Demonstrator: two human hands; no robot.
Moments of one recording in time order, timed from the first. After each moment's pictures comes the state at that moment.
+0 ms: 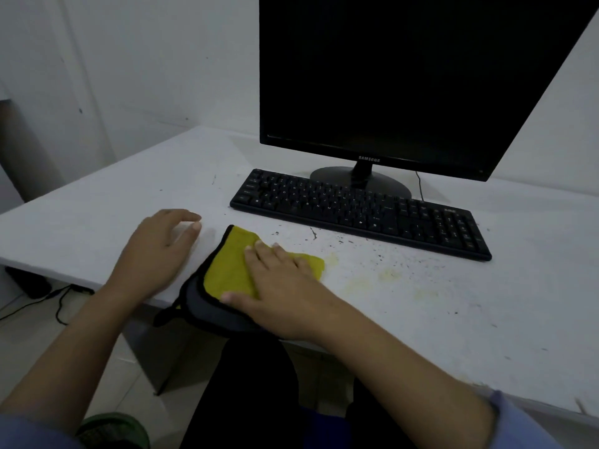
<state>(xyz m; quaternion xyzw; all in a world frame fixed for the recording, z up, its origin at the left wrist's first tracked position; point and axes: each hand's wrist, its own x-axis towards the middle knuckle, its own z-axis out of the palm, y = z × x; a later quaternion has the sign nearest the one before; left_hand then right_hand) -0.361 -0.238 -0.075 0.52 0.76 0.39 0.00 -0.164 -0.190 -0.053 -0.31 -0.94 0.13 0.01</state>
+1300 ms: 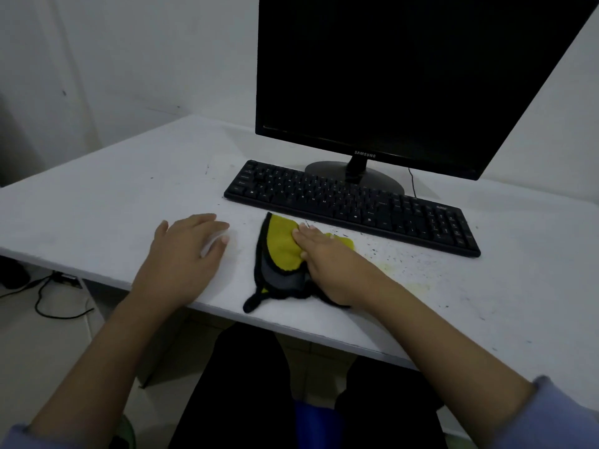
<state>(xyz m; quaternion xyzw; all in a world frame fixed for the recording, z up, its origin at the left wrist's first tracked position) -0.319 -0.233 -0.082 0.55 0.77 0.32 0.00 -0.119 -0.136 -0.053 -0.34 -0.93 0.10 0.00</state>
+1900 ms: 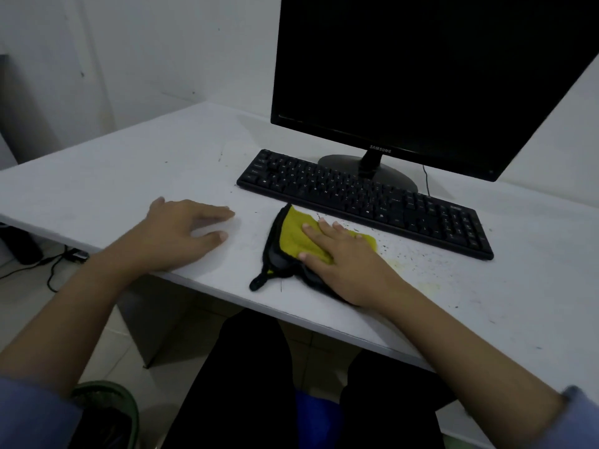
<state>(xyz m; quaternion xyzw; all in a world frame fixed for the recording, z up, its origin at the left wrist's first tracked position) -0.353 -0.241 -0.070 0.60 0.75 0.25 0.07 -0.112 -0.140 -0.059 -0.38 -0.92 0.11 0.03</state>
